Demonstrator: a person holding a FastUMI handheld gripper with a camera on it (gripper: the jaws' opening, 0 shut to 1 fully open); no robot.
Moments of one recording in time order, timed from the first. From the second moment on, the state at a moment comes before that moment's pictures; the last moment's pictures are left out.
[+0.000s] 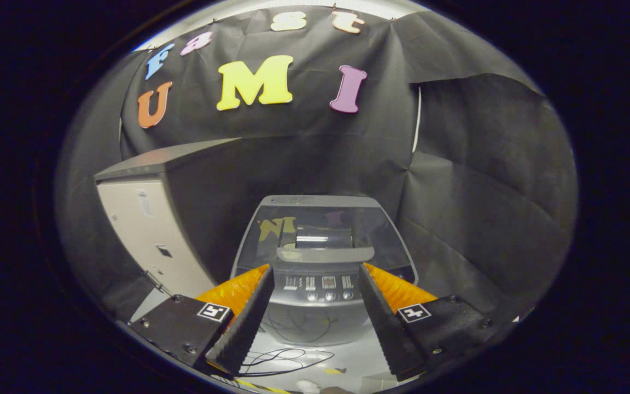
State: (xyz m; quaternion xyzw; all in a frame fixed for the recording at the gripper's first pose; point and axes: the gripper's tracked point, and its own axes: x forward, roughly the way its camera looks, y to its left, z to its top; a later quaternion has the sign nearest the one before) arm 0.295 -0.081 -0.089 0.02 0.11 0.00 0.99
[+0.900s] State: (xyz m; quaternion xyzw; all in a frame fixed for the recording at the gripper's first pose) arm 0.032 0.011 -0.039 0.02 0.03 -0.02 1.00
